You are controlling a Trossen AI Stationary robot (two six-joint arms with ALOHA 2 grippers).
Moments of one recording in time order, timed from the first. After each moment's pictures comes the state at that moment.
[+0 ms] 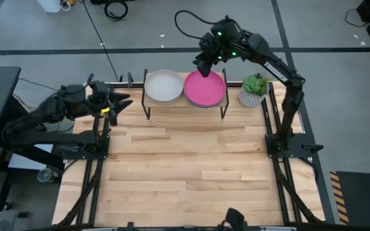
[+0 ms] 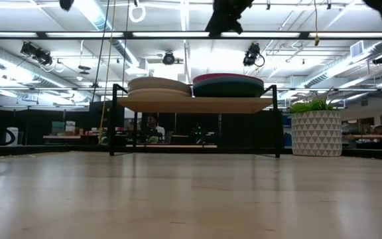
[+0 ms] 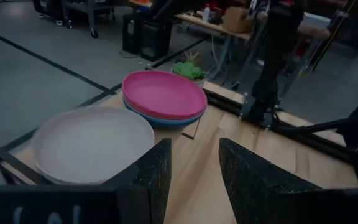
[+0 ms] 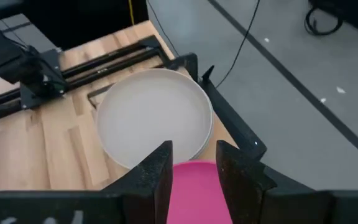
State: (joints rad) left arm 0.21 0.68 1.05 -0.61 -0.21 -0.26; right arm -0.58 1.84 2.26 -1.06 -0.18 -0.02
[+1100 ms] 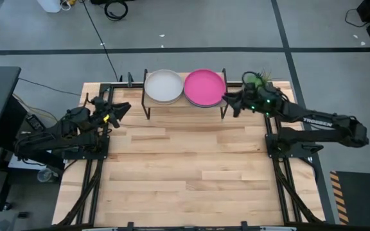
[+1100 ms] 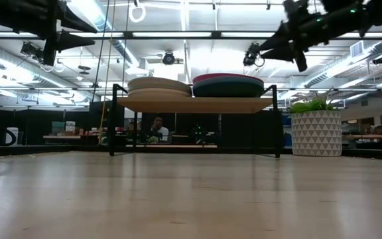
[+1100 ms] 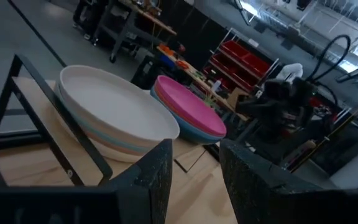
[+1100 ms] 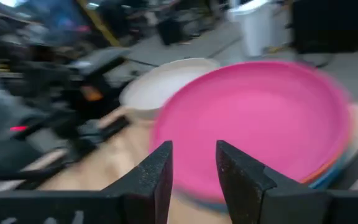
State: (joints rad) left arm 0.21 0.24 0.38 -0.15 -0.37 -0.62; right arm -0.43 0.81 0.56 0.08 0.03 0.41
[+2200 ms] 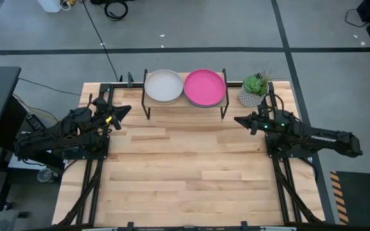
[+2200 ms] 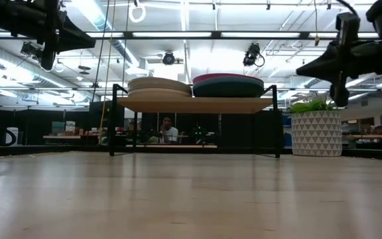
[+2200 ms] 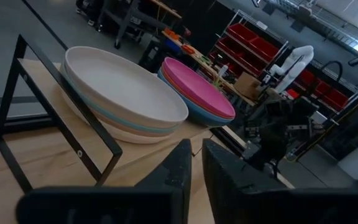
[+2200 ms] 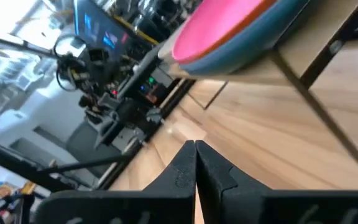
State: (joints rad) left arm 0.21 0.24 0.38 -0.22 -0.36 -0.62; right arm -0.28 0.20 0.09 0.04 0.02 0.81
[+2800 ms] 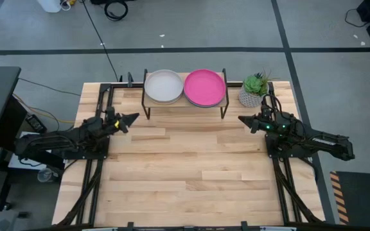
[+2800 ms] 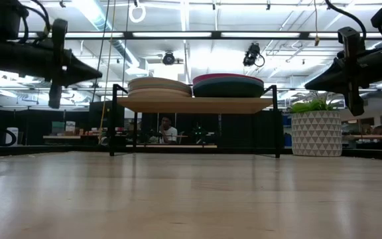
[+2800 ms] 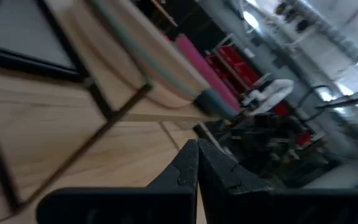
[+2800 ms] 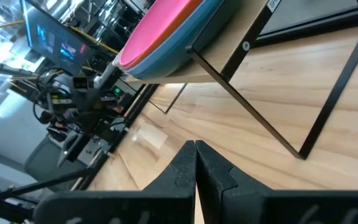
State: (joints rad) left arm 0.20 0.23 0.01 0.23 -0.36 -0.84; right arm -0.28 0.01 0.09 -0.25 0.16 0.85
